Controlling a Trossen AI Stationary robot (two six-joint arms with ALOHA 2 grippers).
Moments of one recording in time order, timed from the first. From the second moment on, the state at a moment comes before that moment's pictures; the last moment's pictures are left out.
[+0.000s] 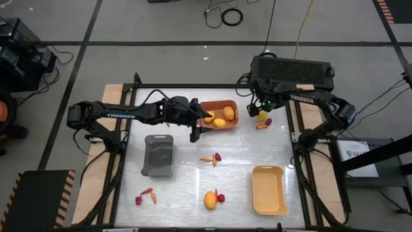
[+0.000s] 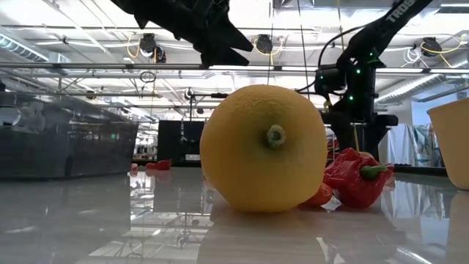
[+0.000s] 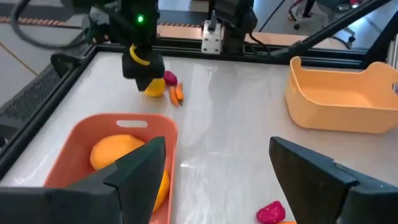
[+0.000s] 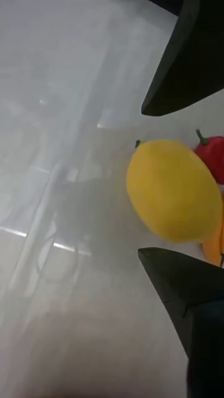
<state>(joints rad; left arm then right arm) 0.16 1.49 1.05 0.00 0.13 0.03 -0.74 1.51 0.89 -0.79 0.11 0.52</state>
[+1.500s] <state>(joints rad) 0.16 1.49 1.05 -0.10 0.17 0.09 -0.65 1.52 0.78 -0.63 0.15 0.74</state>
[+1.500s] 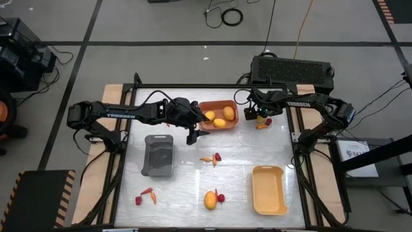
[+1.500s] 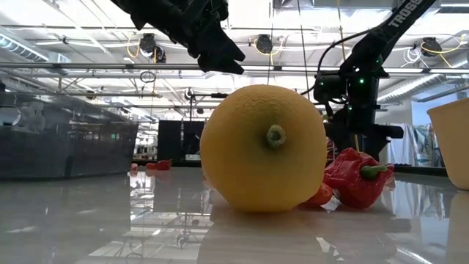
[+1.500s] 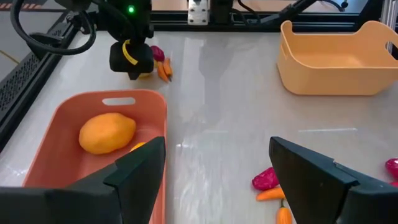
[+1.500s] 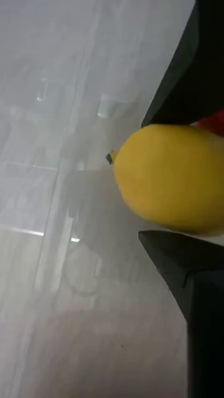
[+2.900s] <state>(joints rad) 0.08 1.27 0.89 -0.26 0.09 0.01 -0.37 1.58 0.93 0.08 0.08 0.39</state>
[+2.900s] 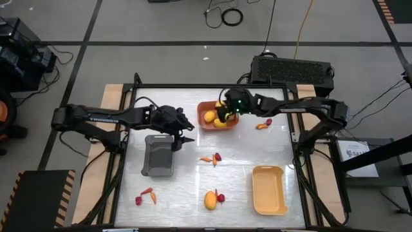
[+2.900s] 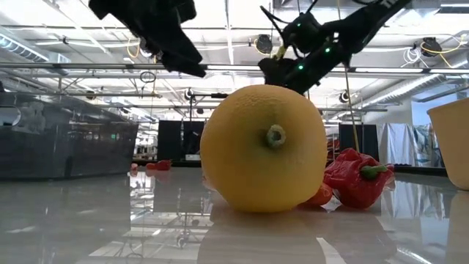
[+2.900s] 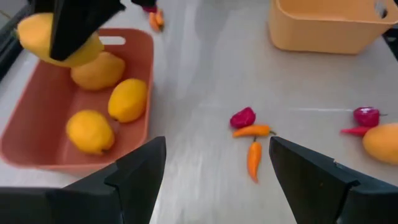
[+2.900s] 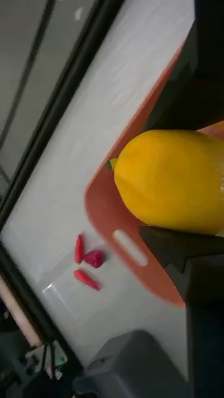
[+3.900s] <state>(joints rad) 0.01 1.24 0.86 -0.22 0.06 -0.12 -0.30 1.61 1.07 -0.19 0.04 0.27</state>
